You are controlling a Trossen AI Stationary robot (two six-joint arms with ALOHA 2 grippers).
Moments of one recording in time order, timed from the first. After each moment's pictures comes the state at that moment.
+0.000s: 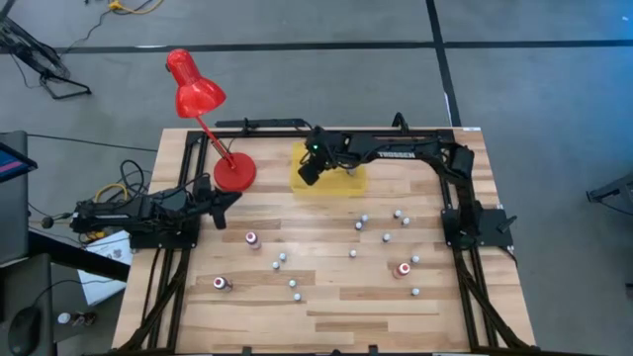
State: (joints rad) left arm -0.01 0.01 0.11 -0.30 -0.41 -0.52; right arm -0.34 2.03 1.57 -0.45 0.10 0.30
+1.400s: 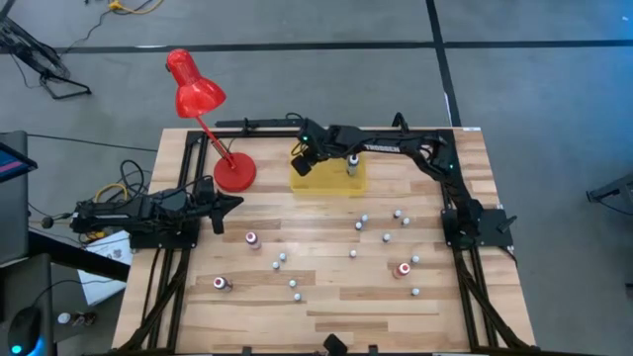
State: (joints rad) left arm -0.01 0.01 0.11 -0.30 -0.32 -0.48; right arm -0.39 2.20 1.78 -0.57 0.13 0.31
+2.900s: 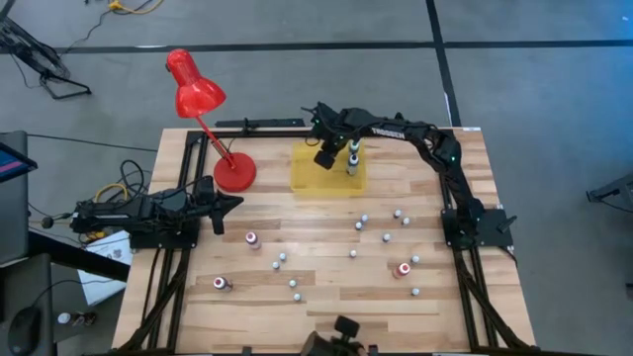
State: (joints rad) left arm 0.00 0.01 0.11 -0.30 -0.32 -0.43; right arm -0.53 2.20 1.80 -0.77 0.02 -0.11
